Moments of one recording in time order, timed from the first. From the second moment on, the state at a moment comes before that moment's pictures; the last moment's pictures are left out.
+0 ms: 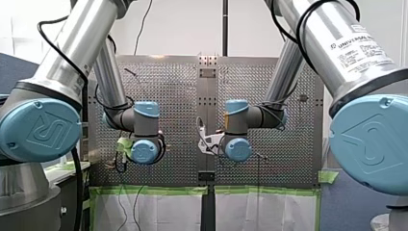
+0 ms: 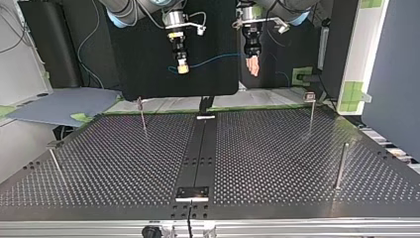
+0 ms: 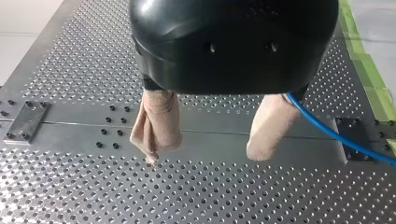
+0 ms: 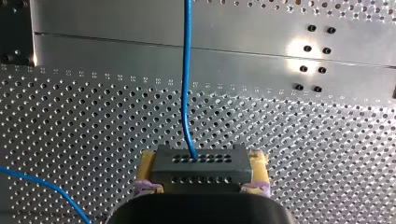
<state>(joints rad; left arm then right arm) -0.55 -1.99 -2.39 -1.89 -2.15 -1.63 2.37 -1.00 2.02 -1.04 1.83 1.47</state>
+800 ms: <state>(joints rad) -0.55 -1.99 -2.39 -1.89 -2.15 -1.63 2.37 -1.00 2.02 -1.04 1.83 1.47</state>
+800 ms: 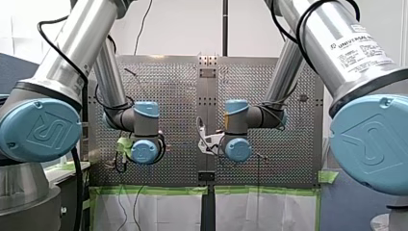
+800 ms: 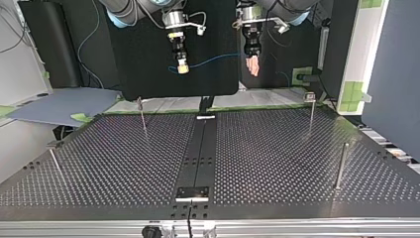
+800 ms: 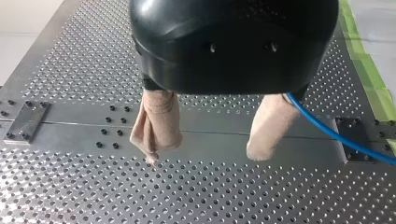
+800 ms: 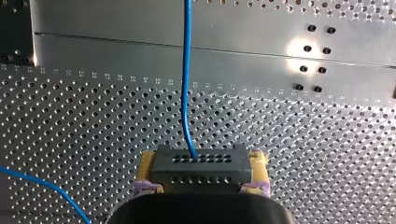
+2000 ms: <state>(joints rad) -0.56 -2.00 -2.39 -1.90 -2.14 -1.62 2.36 -1.00 2.02 -1.03 1.83 1.47</state>
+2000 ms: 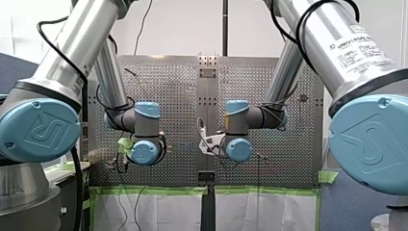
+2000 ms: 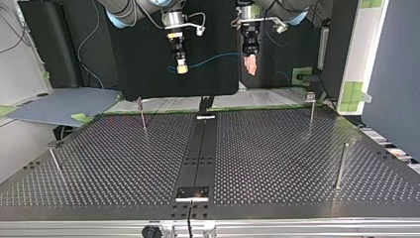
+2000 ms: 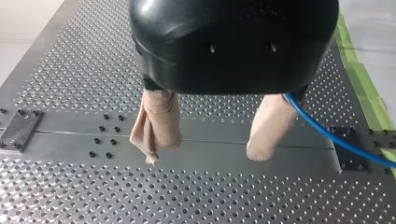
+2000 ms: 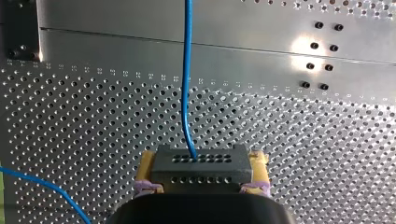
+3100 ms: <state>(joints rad) -0.60 -1.98 -2.40 -1.97 -2.10 -1.67 2.37 -1.02 1.99 -0.97 1.89 1.53</state>
